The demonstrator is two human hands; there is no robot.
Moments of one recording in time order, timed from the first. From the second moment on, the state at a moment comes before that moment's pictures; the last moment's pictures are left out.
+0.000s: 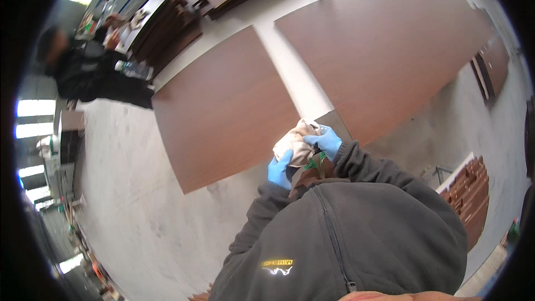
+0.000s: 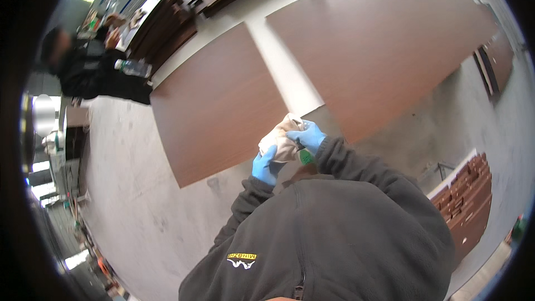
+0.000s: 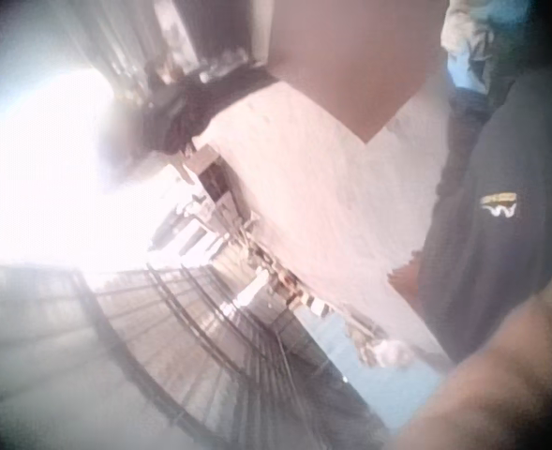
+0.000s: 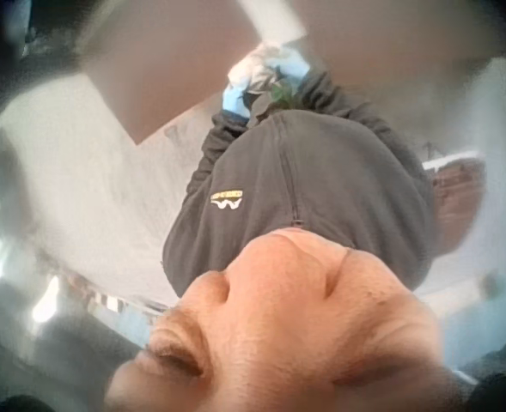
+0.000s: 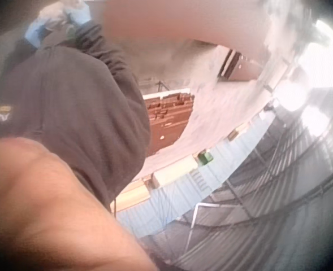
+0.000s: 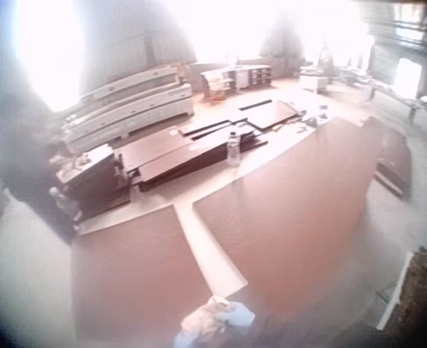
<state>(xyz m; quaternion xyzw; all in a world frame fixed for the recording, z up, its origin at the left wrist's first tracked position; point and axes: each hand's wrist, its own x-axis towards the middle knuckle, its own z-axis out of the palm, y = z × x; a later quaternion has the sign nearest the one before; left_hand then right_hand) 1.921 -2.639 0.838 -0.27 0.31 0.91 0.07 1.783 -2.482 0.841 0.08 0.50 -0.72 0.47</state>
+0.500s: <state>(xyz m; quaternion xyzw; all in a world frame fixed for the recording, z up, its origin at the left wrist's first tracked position) 1.890 -2.582 0.794 -0.39 0.34 0.84 0.14 1.645 -2.311 0.890 0.03 0.38 -0.88 0.29</state>
